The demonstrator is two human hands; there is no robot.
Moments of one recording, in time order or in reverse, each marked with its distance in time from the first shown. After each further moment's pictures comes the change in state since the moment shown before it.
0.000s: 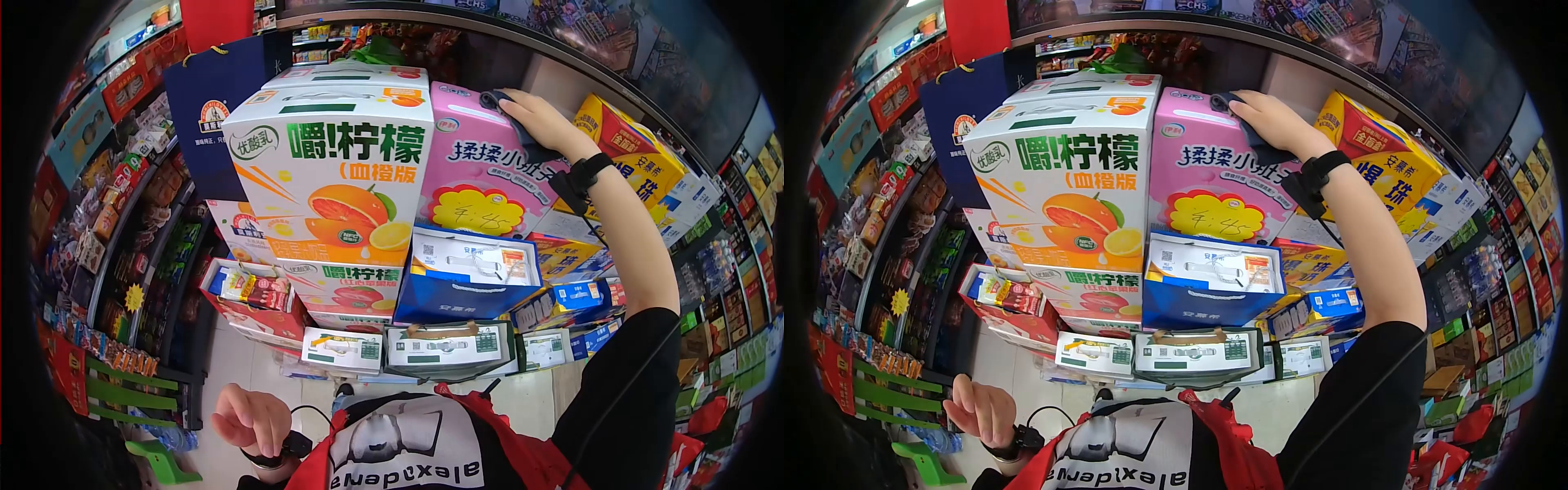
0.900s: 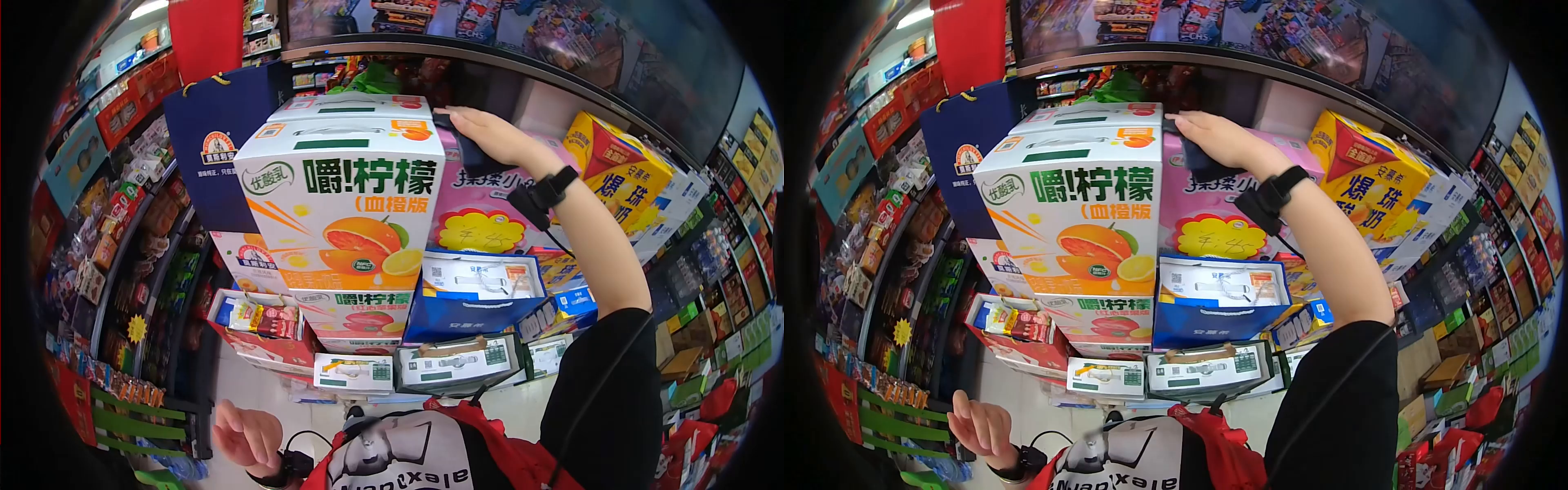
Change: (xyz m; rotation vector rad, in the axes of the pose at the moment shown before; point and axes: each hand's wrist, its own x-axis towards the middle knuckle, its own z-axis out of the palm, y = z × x) left_hand -0.015 0.043 -0.035 0.111 0.183 0.033; right_hand 0.037 -0.056 0.042 0.212 -0.013 -0.184
